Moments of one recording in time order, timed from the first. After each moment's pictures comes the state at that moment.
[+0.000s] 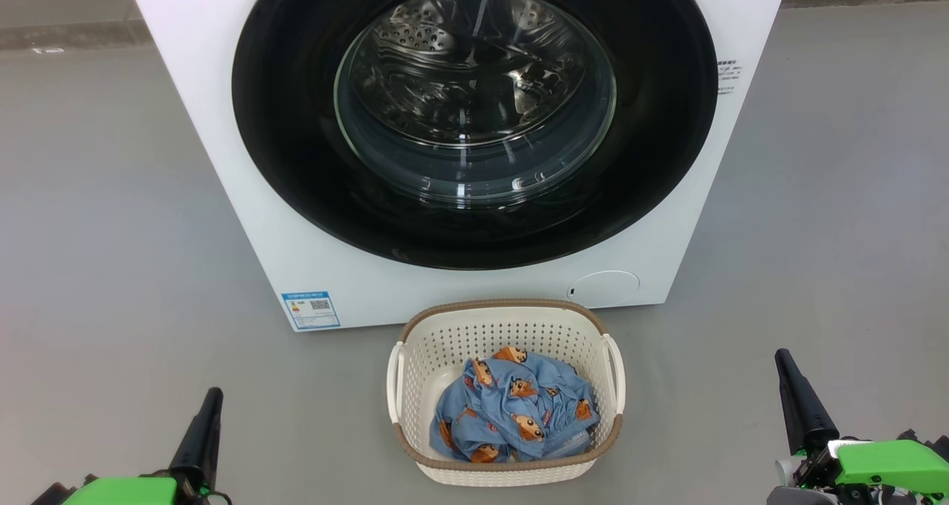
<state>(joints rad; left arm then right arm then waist) -0.07 0.04 0.08 0.26 -1.62 -0.12 0.11 -0.07 -0.05 -0.14 0.27 1.61 0.13 0.11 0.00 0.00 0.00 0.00</state>
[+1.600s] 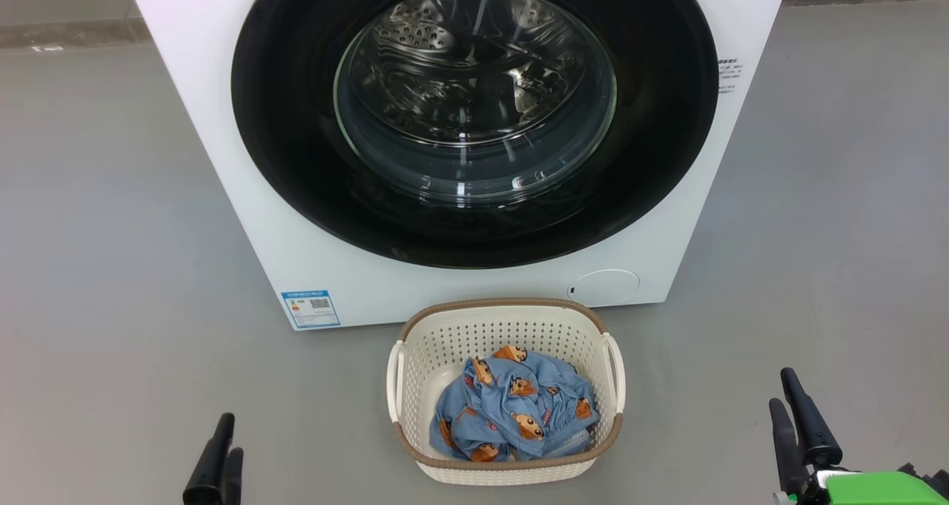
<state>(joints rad) 0.00 0.01 0.05 0.29 -1.57 -0.12 0.05 -0.01 -0.03 -0.12 0.27 1.56 0.13 0.04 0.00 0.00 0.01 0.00</state>
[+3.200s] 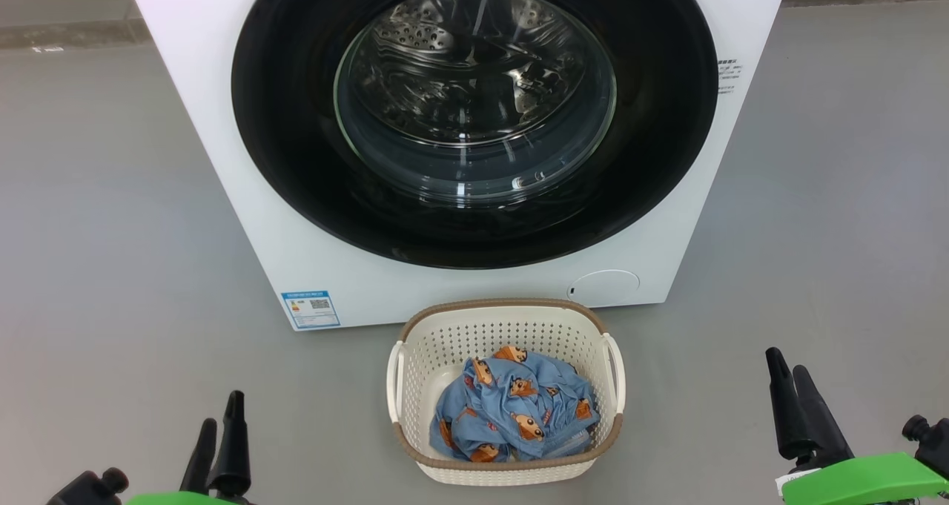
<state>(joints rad) 0.00 0.02 0.01 0.21 -0.96 -0.12 -0.09 0.02 -0.07 -0.08 0.14 0.90 0.13 -0.09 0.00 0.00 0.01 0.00</state>
